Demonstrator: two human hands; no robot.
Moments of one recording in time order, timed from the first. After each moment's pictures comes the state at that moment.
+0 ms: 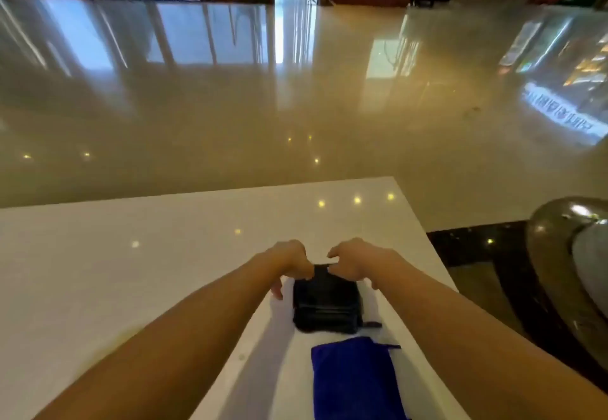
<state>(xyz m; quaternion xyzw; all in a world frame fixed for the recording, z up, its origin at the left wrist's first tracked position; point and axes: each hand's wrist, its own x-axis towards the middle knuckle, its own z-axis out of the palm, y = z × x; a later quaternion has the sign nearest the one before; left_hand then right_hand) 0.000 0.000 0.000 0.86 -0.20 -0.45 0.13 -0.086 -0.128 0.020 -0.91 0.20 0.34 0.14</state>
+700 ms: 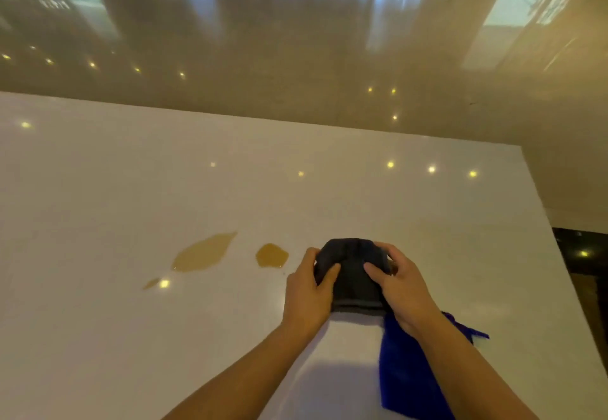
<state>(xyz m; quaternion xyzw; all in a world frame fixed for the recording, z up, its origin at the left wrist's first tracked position) -0.104 0.157 -0.078 0.80 -0.02 -0.15 0.58 -0.143 -0.004 -0.055 -0.70 0.31 0.05 0.65</state>
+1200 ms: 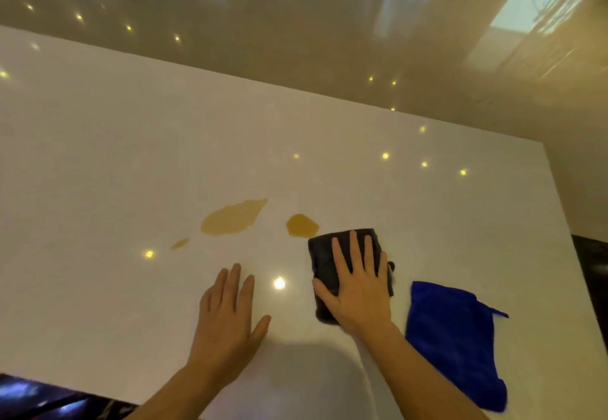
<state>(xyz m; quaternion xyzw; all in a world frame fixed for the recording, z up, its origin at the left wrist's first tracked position) -0.153 0.356 -0.135 0.97 -0.14 -0.16 0.08 -0.159 0.106 -0.141 -0.99 0.08 0.07 0.08</state>
